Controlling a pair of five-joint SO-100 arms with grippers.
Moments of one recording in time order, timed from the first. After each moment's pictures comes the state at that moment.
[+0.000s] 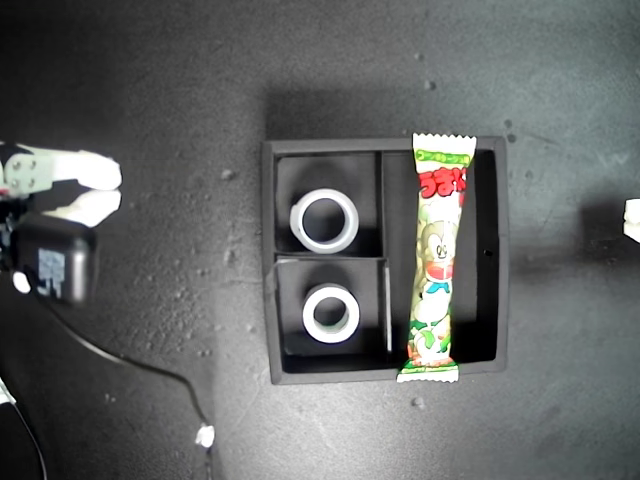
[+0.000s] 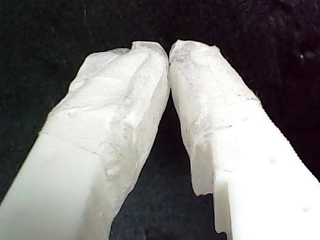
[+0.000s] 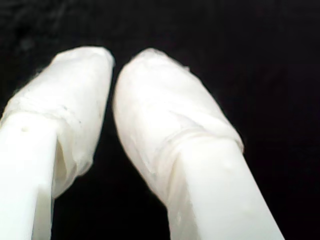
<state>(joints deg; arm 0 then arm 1) -13.1 167.4 151.5 63.4 -71.9 7.3 188.4 173.3 62.3 76.9</state>
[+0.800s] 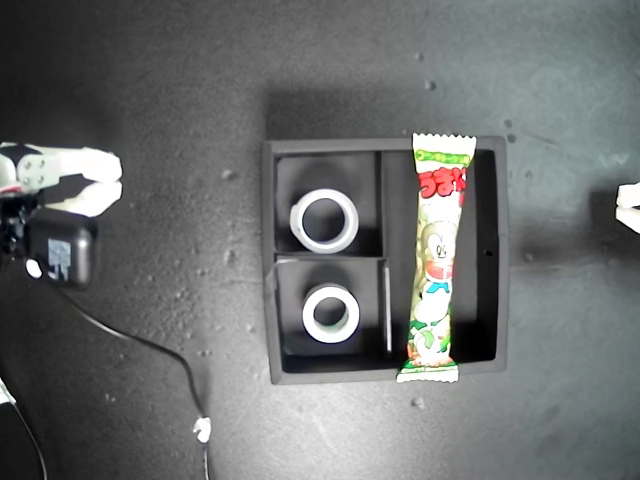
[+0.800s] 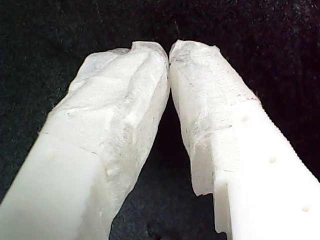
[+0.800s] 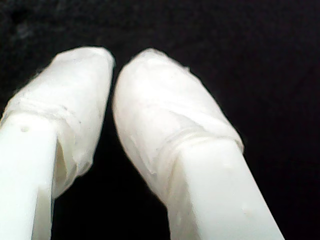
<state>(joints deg) -13.0 191.2 175.1 64.9 -70.7 9.4 191.5 178.3 64.7 76.9</state>
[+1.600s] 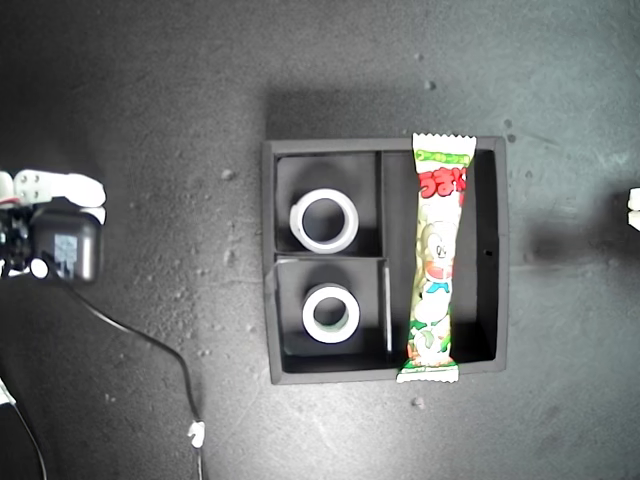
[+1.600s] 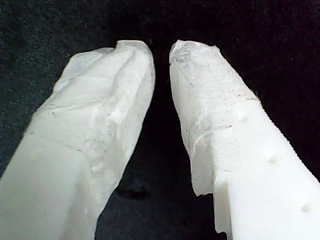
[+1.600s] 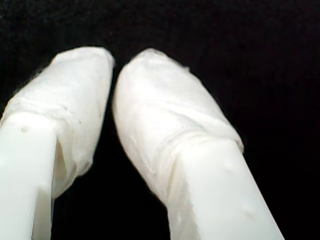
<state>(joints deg) -8.3 191.2 176.5 76.1 -85.2 8.2 191.5 178.3 75.1 81.6</state>
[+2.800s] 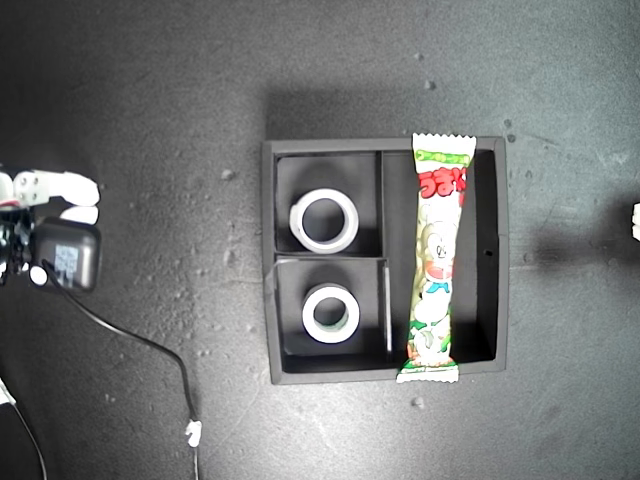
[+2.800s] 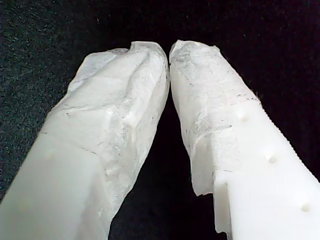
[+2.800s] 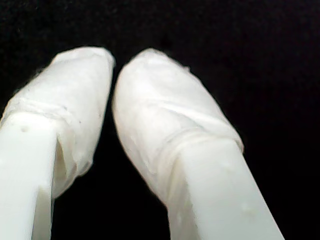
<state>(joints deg) -8.4 191.2 176.5 77.9 -77.8 4.7 191.5 178.3 76.7 84.2</state>
